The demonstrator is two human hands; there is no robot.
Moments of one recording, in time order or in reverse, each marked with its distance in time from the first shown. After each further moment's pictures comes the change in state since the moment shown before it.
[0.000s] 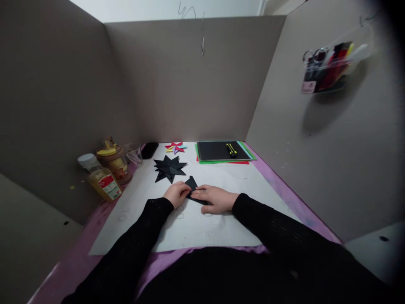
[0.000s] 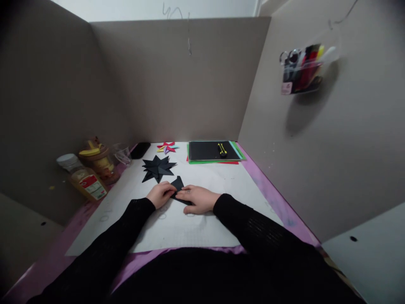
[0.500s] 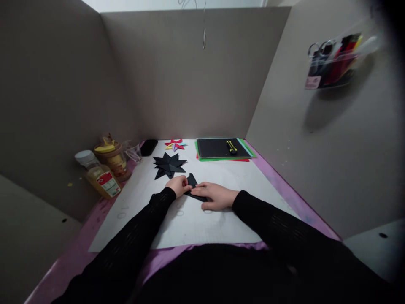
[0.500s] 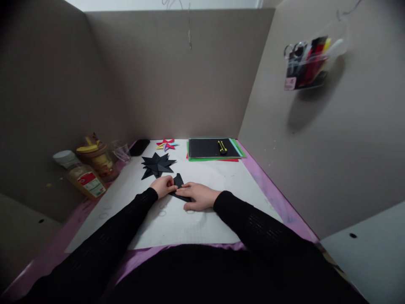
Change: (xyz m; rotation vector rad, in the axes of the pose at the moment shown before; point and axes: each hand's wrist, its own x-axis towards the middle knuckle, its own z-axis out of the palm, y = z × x) left_hand 0.026 -0.008 0.004 0.157 -0.167 -0.391; right_hand -0.001 -0.001 -0.004 0.105 -0.002 0.076
